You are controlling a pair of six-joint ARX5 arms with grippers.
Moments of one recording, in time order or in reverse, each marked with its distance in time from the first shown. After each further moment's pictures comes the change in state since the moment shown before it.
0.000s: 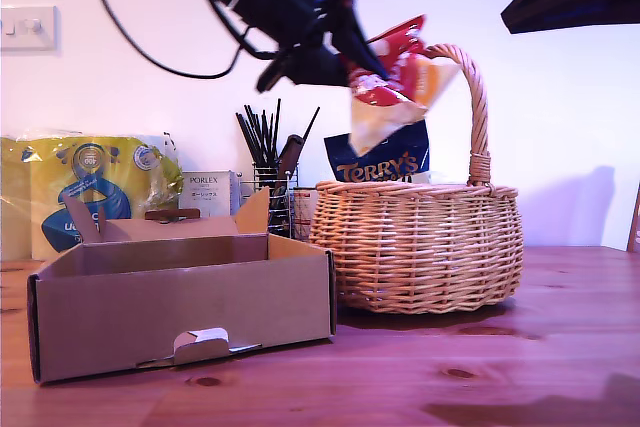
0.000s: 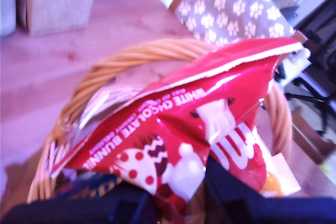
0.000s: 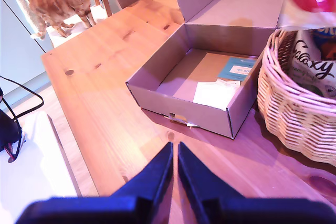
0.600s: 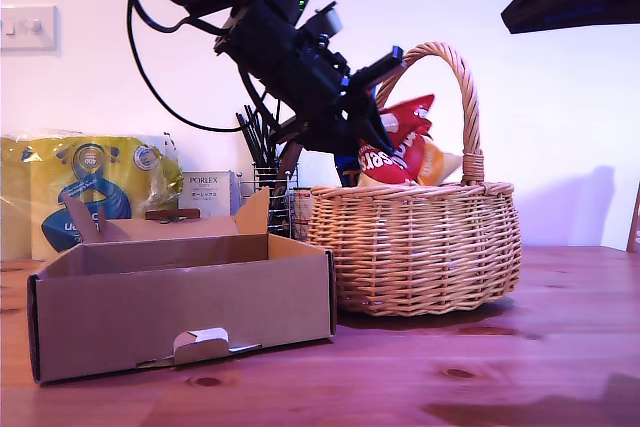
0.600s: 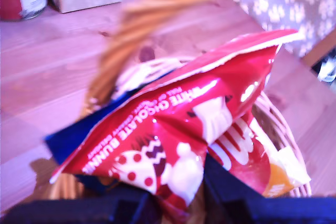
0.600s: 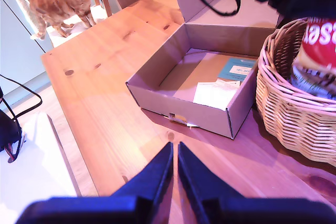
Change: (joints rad) left arm -0.041 0.132 0.001 0.013 -0.127 0.124; right arm 0.000 0.000 0.000 0.000 0.000 0.000
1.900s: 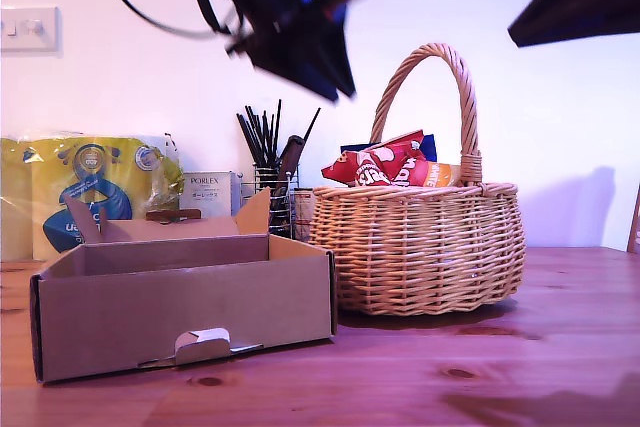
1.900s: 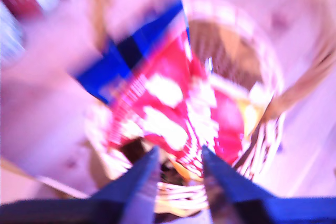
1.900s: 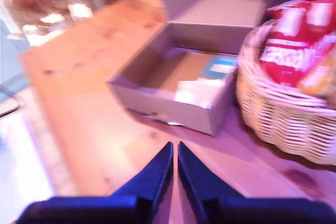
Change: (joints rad) left arm 0.003 -0.258 0.018 -0.375 -0.093 0.282; right arm -0.003 0.000 0.000 0.000 0.132 -0.004
